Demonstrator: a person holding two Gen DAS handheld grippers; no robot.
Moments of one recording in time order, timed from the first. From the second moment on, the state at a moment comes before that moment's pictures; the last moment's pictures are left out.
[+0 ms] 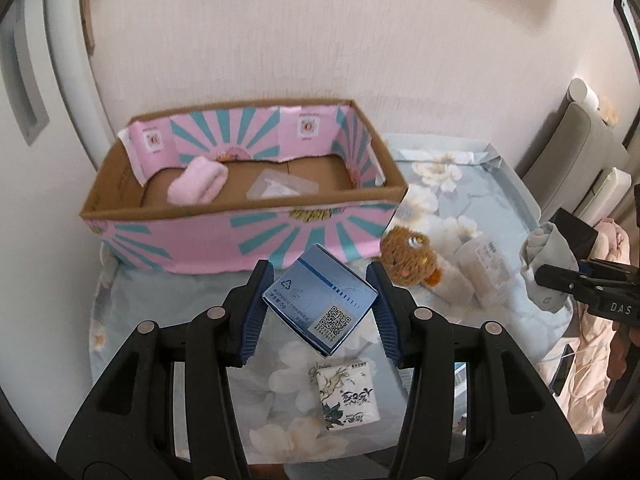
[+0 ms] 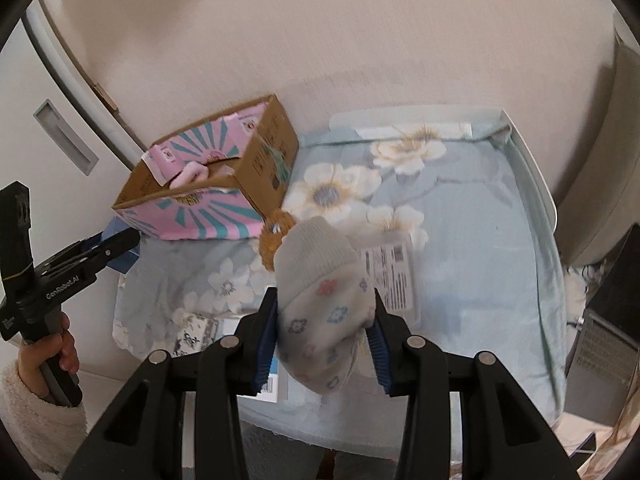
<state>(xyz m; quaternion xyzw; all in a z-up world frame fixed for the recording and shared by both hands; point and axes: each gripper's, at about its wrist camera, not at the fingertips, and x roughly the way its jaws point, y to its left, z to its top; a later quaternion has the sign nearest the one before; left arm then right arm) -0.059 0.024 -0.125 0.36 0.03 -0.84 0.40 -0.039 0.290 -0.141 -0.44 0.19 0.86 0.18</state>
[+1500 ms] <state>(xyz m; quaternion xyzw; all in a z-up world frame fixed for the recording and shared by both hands) -0.074 -0.160 -0.010 0.41 0.03 -0.82 0.41 -0.297 0.270 -0.071 -0.47 0.09 0.88 0.09</state>
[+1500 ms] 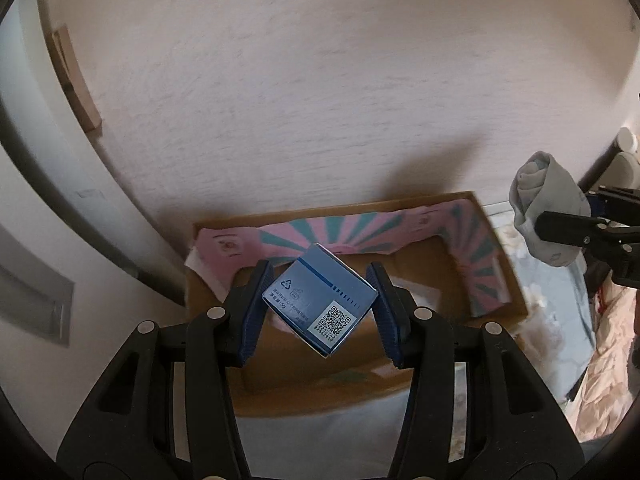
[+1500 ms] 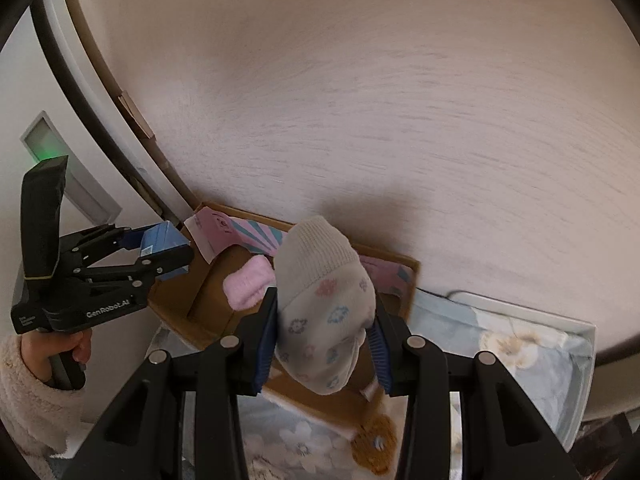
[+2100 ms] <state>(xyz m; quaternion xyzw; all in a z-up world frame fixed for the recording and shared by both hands) -0.081 -0.253 -0.079 0.49 0.08 -0.78 0.39 -0.384 0.255 -0.172 -0.55 0.10 0.83 0.06</state>
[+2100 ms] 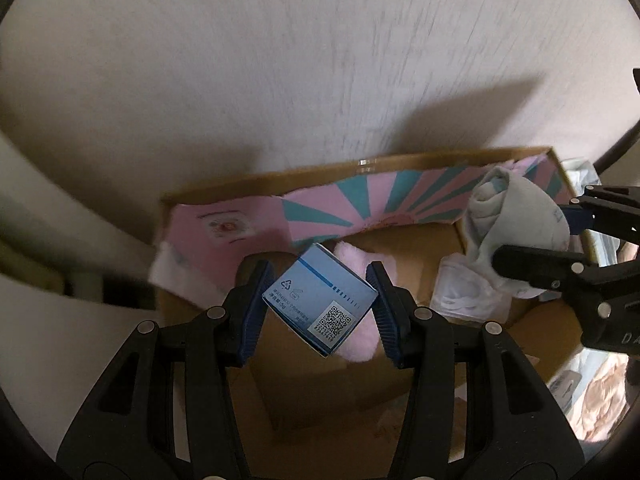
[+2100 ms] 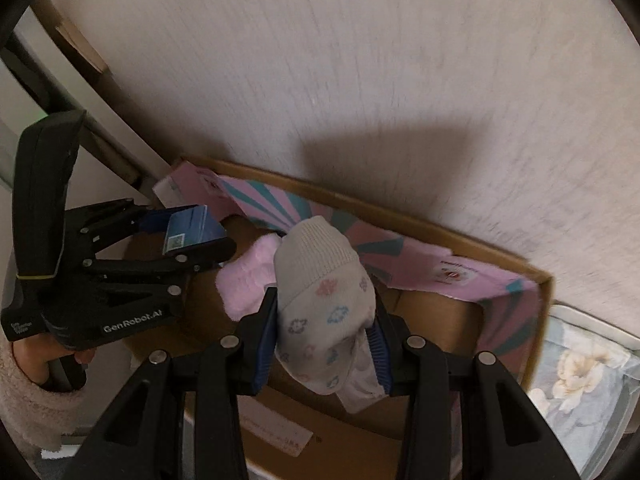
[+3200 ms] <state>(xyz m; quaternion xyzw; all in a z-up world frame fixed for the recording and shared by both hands) -0.091 -0.253 -0.104 0.51 0.02 -0.80 0.32 -0.398 0.268 -0.181 -0.56 0.14 0.82 0.09</state>
